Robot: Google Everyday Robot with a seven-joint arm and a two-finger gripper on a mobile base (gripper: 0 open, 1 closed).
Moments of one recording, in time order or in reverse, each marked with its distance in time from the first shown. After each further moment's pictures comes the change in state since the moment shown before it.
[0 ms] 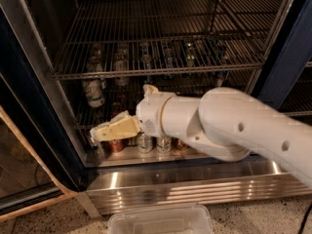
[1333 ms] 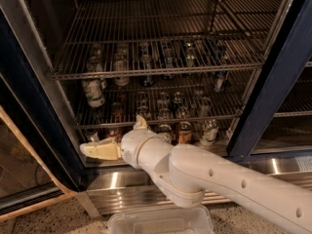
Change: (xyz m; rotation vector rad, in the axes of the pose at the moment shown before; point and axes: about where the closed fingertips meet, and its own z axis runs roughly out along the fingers) arm 0.075 0.003 0.066 0.153 -0.150 0.201
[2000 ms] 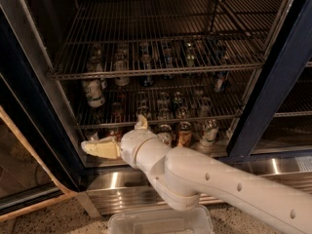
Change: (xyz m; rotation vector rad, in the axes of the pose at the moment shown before) arm 0.001 -0.008 0.003 0.054 -0.015 -0.001
